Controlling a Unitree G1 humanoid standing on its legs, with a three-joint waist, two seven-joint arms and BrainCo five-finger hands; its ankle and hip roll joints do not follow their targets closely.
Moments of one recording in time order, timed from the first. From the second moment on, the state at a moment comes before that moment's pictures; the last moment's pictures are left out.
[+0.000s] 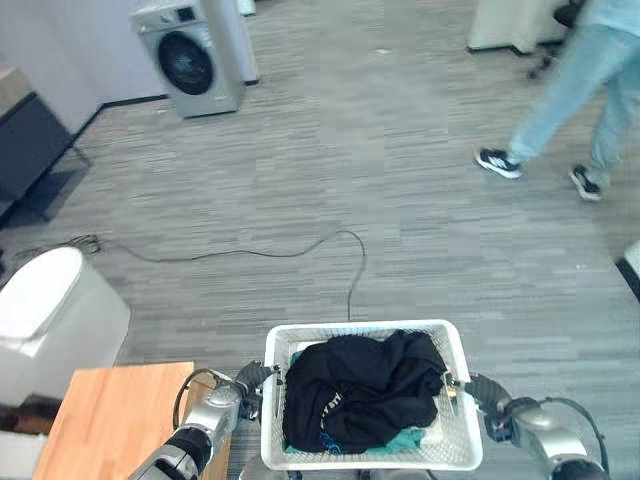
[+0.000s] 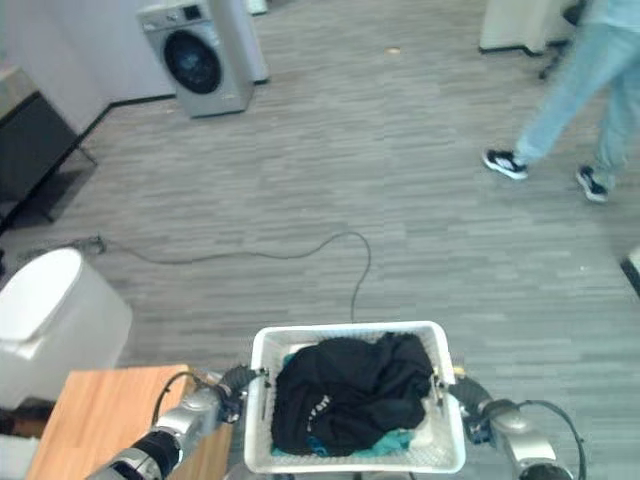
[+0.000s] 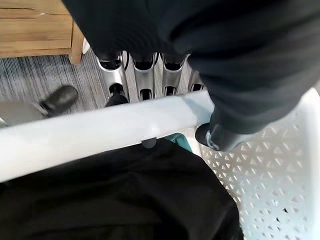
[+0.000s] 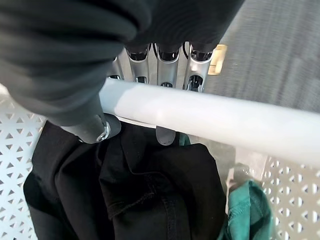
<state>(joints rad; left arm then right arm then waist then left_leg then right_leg) -0.26 0.31 -0.49 0.91 -0.49 0.07 -0.07 -0.04 -0.59 0.22 0.67 0.31 0.15 0.29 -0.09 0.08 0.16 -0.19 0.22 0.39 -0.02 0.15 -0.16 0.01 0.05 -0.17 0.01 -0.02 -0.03</state>
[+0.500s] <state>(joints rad) -0.24 0.39 -0.41 0.77 -0.49 0.05 -0.08 -0.07 -0.55 0.16 0.56 0.30 0.11 0.30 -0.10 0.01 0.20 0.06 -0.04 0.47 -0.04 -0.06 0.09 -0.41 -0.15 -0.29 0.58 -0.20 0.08</state>
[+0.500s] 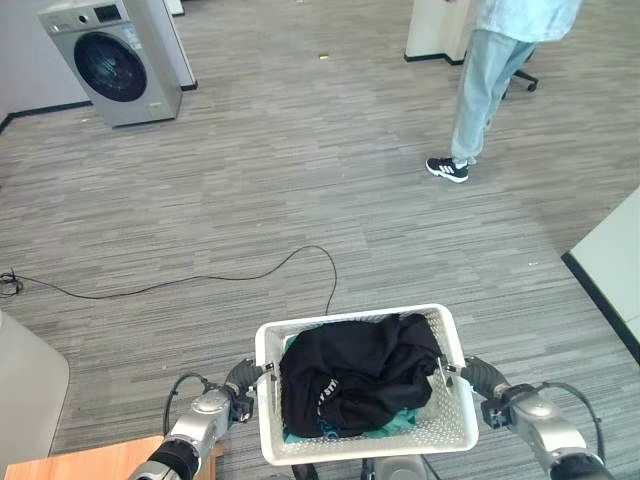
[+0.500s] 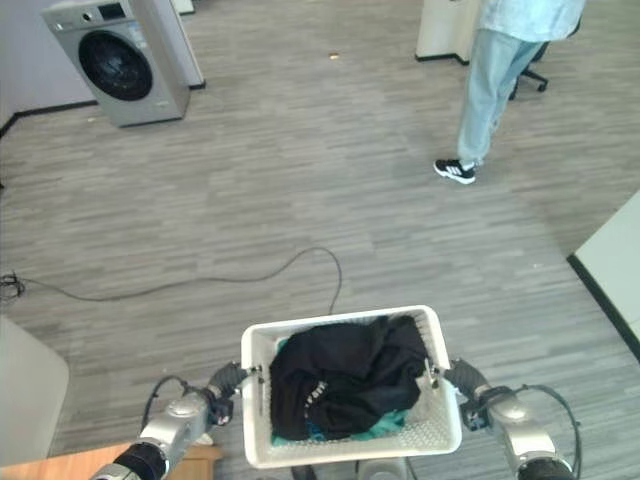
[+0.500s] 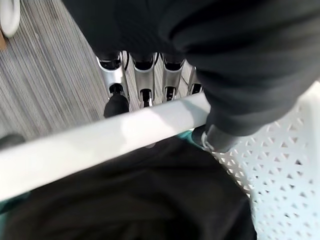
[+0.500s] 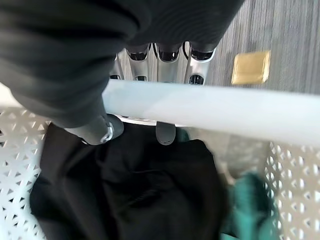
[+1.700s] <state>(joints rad) -0.29 0.34 -0.43 0.84 -0.41 0.02 -0.08 0.00 -0.57 0.13 0.57 0.39 0.11 0.32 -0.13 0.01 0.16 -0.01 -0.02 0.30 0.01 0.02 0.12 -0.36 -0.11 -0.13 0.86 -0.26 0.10</state>
